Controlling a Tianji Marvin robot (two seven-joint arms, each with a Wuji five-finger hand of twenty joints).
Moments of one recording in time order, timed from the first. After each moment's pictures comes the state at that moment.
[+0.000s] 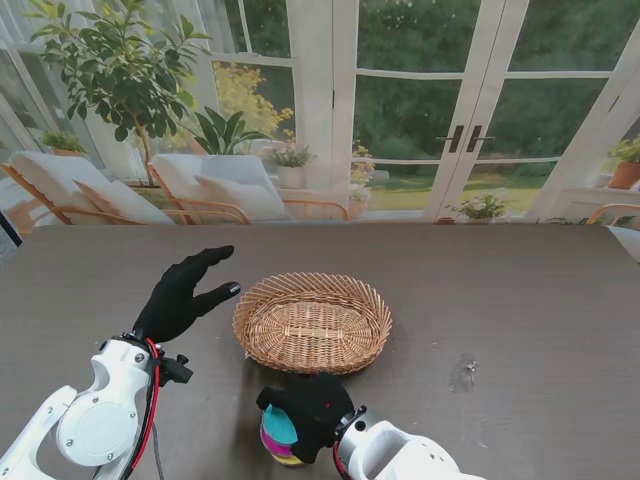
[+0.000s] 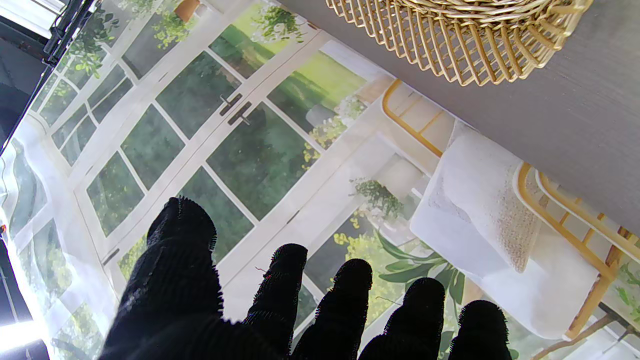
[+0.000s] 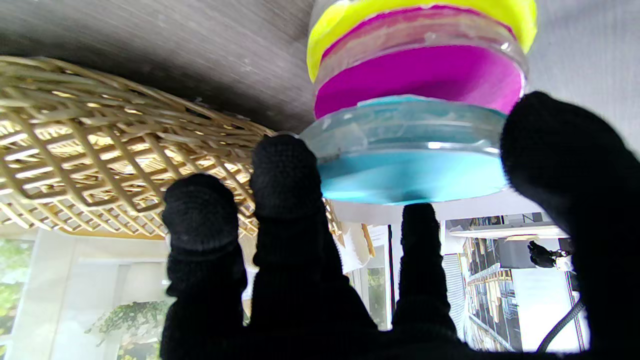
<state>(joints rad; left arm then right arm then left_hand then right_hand) 1.80 -1.13 -1.44 -1.88 0.45 -0.14 0.11 -1.51 -1.03 0.65 -1.78 -1.18 0.13 0.02 0.85 -0.13 0.00 -0.04 0.46 0.16 0.09 0.33 0.46 0.30 0.04 0.23 0.24 0.38 0.04 0.26 -0.01 0.39 0.13 0.48 0.28 -0.98 1.23 -0.19 0.27 -0.25 0.75 0.46 0.61 0.28 0.70 0.39 1.08 0.04 1.10 0.66 0.76 0.24 1.46 0.72</state>
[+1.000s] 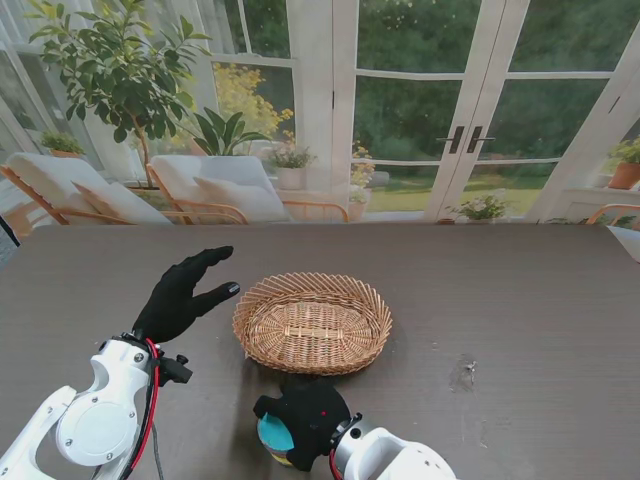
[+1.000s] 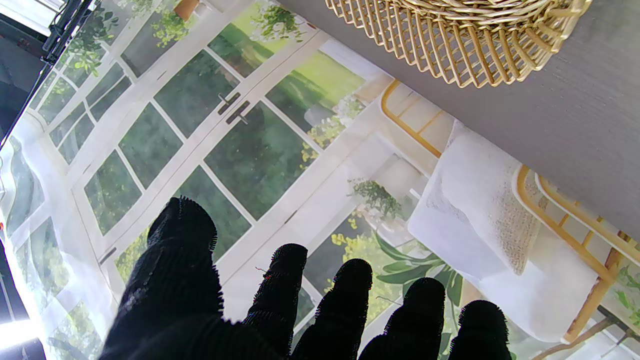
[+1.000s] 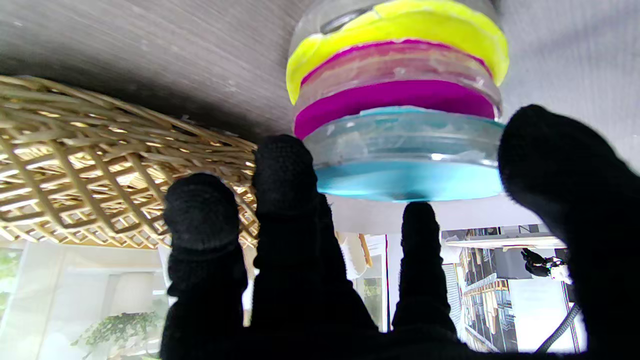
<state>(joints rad) 1.80 -1.13 -1.45 -1.88 0.44 -0.14 0.10 -1.50 -1.03 0.62 -1.78 -1.18 0.15 0.03 0.86 -0.13 0.00 -0.03 0.46 0.16 0.09 0.33 0.46 0.30 0.04 0.23 0.24 0.39 0.04 0.26 -0.01 0.39 0.13 0.48 0.26 -0.92 1.23 -0.19 0.25 -0.25 0.76 0.46 0.54 0.23 0.73 0.42 0.98 0.05 1.07 0.66 0.75 0.23 1.45 0.72</state>
